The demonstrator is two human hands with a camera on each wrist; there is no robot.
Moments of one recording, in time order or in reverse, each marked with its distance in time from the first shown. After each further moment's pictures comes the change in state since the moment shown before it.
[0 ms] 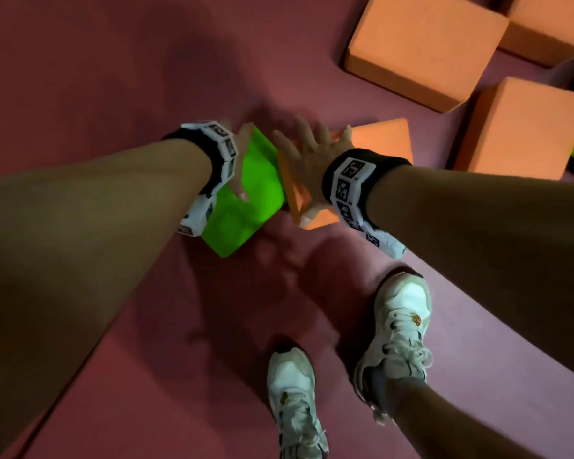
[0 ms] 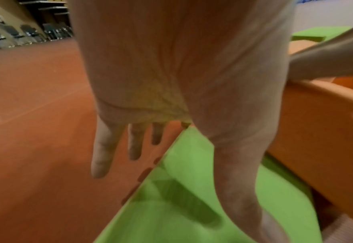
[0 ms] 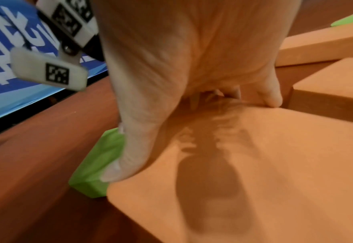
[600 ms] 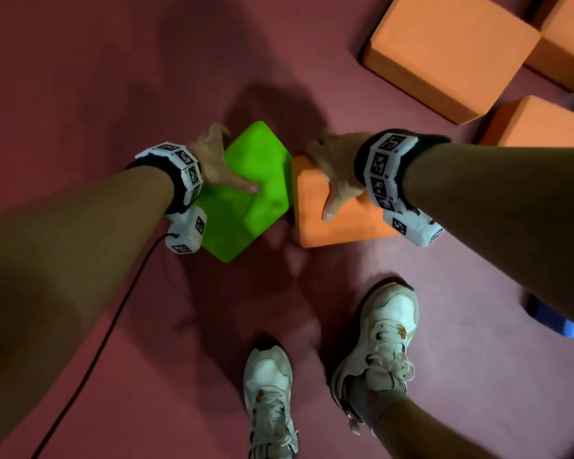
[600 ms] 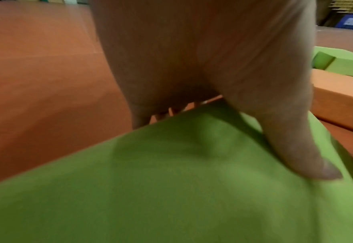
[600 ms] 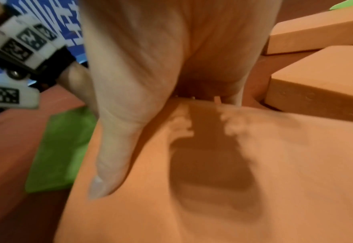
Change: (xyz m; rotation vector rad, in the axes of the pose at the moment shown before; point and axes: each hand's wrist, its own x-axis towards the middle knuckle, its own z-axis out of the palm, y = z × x) left_hand 0.003 -0.023 0.061 -0.615 0.057 -0.157; right_hand 0.013 0.033 -0.010 -0.093 -0.146 -0.215
